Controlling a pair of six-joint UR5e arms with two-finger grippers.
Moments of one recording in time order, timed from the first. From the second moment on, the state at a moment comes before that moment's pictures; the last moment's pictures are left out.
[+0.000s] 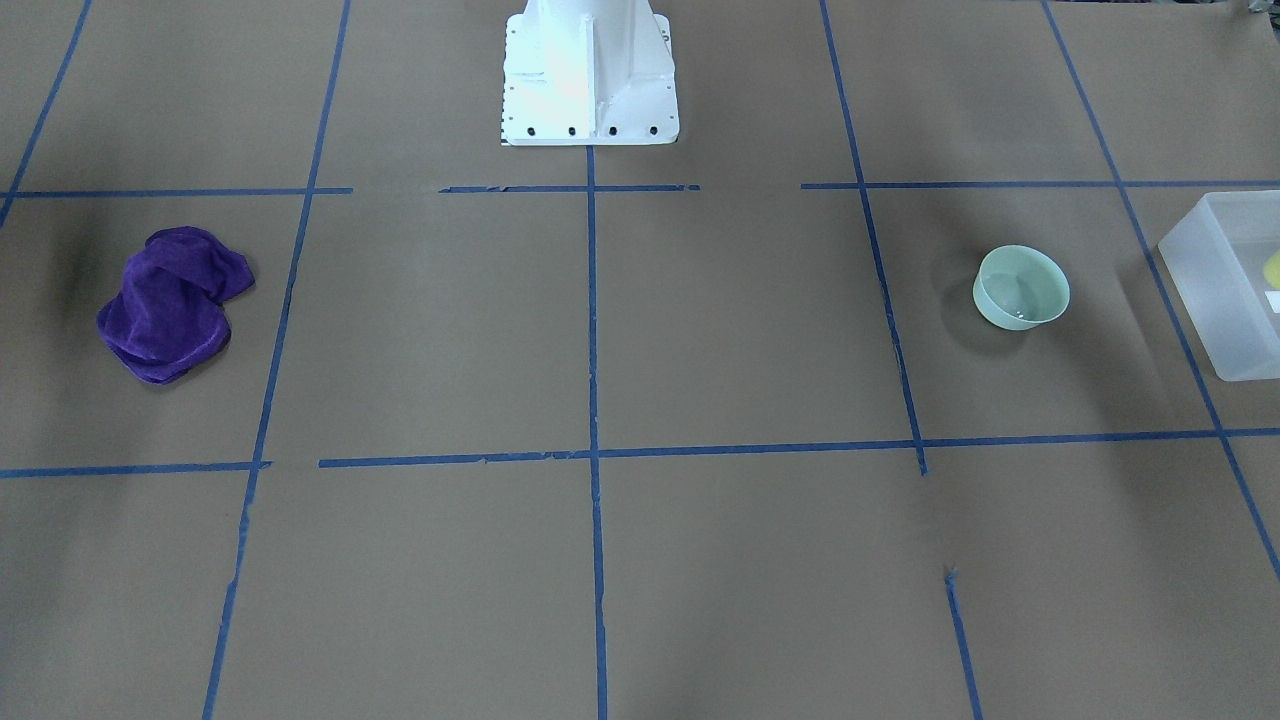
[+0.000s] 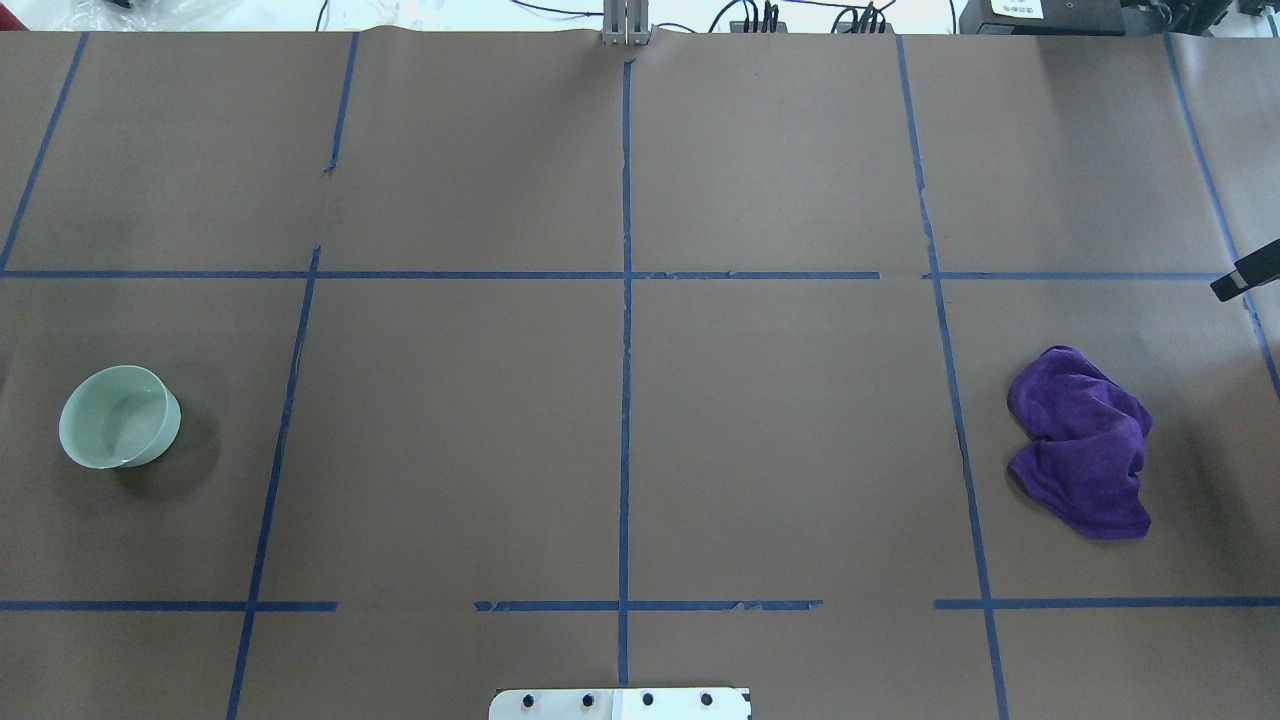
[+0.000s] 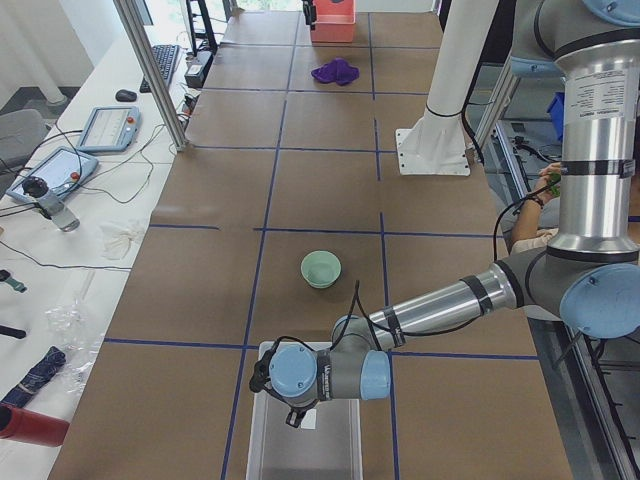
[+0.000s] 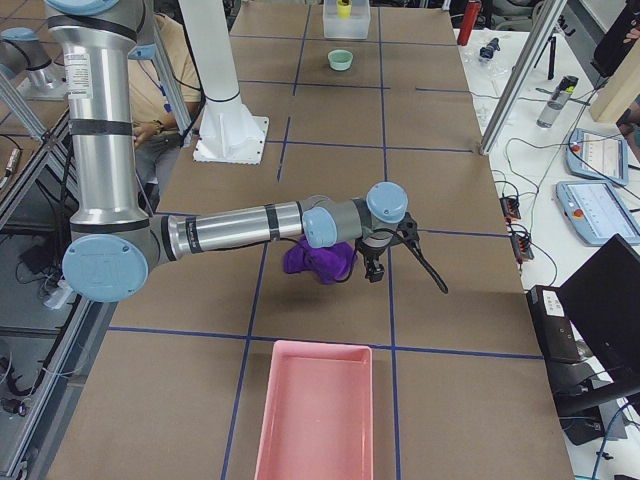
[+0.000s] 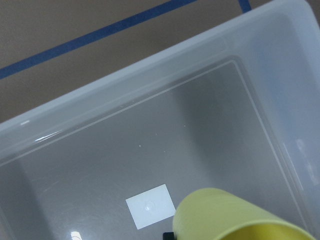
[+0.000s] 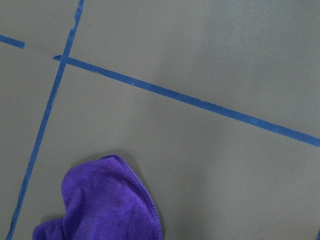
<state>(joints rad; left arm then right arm) -1.58 -1.50 -1.21 -1.96 -2.43 0.42 1.33 -1.55 1.72 -1.48 2.48 0.03</state>
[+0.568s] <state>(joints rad) -1.51 -1.50 -1.17 -2.06 -2.47 0.36 1.30 -1.54 1.72 -1.48 2.48 0.03</state>
